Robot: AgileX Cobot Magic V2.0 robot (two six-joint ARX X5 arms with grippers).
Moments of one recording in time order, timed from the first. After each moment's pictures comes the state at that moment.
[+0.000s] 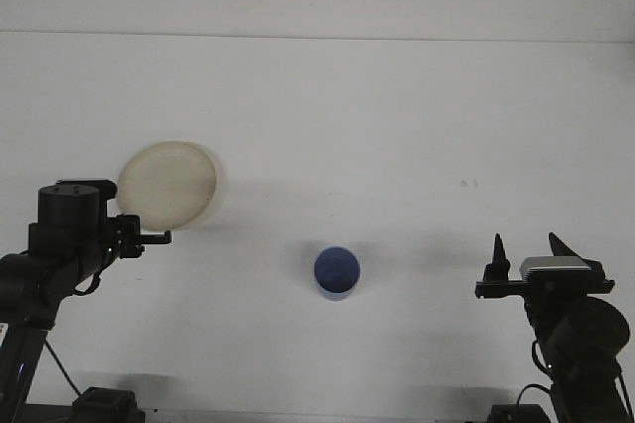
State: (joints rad) left arm -0.07 0.99 1.16 -0.89 -0.02 -0.09; right arm 0.02 0.45 0.61 -0.41 0.00 -0.03
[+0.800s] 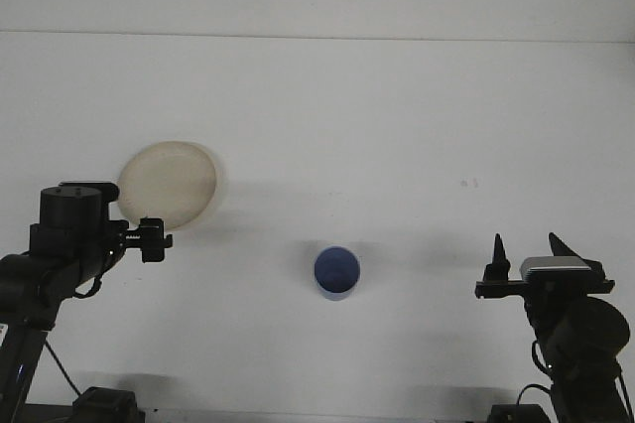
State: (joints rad) left arm -0.09 0.99 1.16 -0.93 0.01 -0.09; right arm 0.02 0.45 0.61 -0.41 0.00 -0.03
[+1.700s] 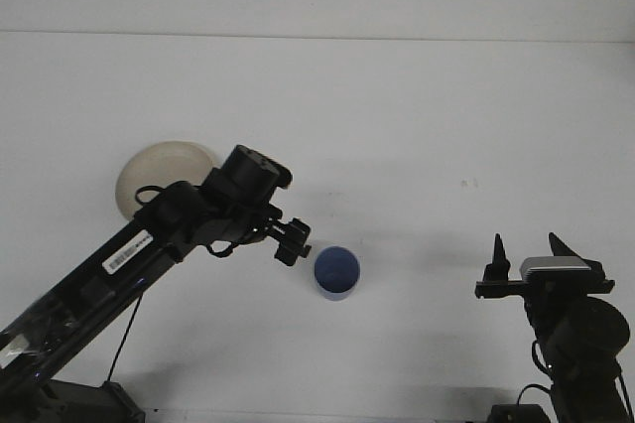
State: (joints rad) left arm -0.71 1.51 1.56 -0.94 0.08 -0.15; right arm 0.02 0.45 0.61 -0.41 0.00 -0.03
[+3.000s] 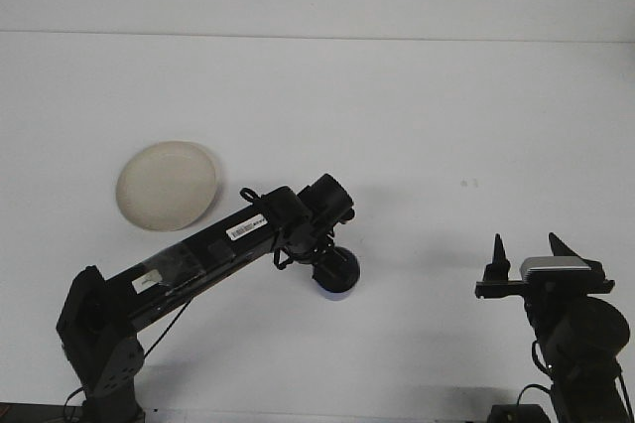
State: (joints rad) left arm -0.82 1.86 1.59 -0.91 0.08 -0.12; right arm 0.02 0.45 0.61 -0.41 0.00 -0.03
